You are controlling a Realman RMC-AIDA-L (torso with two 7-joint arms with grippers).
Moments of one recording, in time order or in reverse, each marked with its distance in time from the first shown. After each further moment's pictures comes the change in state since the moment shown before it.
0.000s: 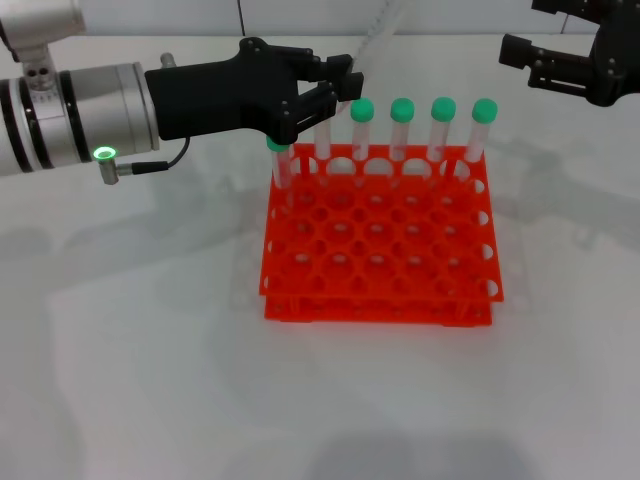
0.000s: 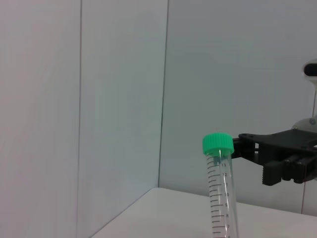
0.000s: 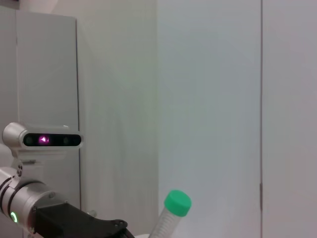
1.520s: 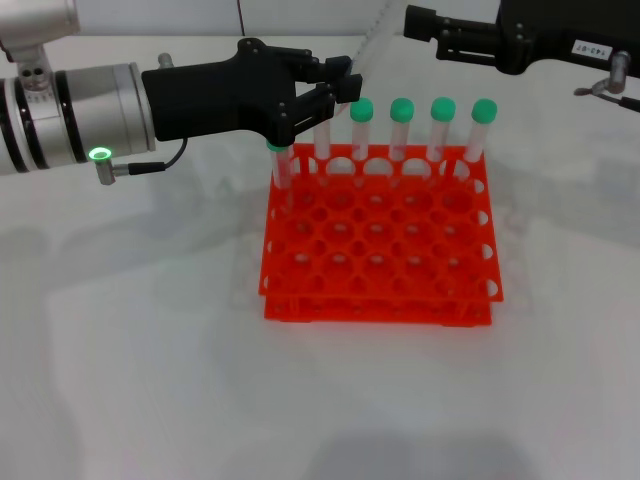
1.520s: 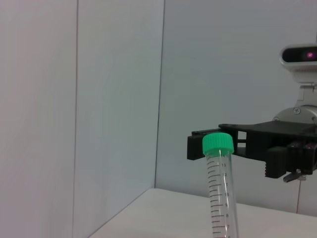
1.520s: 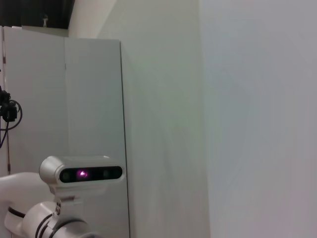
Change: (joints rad) left arm 0.002 0.006 0.001 0.000 0.000 0.017 0.001; right arm 0.167 0.007 -0.076 0.125 0.058 0.003 0.007
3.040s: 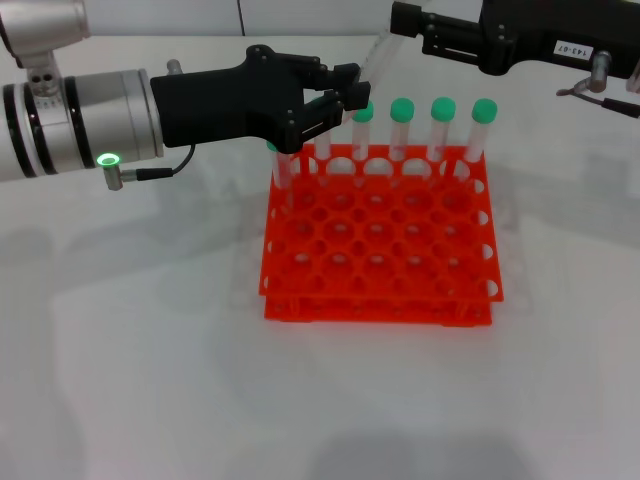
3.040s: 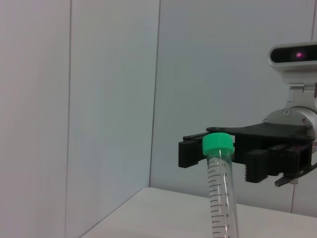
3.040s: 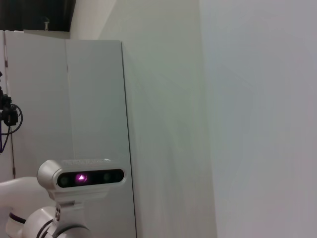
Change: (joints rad) left arm -0.001 -0.010 0.004 -0.003 0.005 0.002 0.001; right arm 0.031 0.001 -0.011 0.048 0.005 0.012 0.000
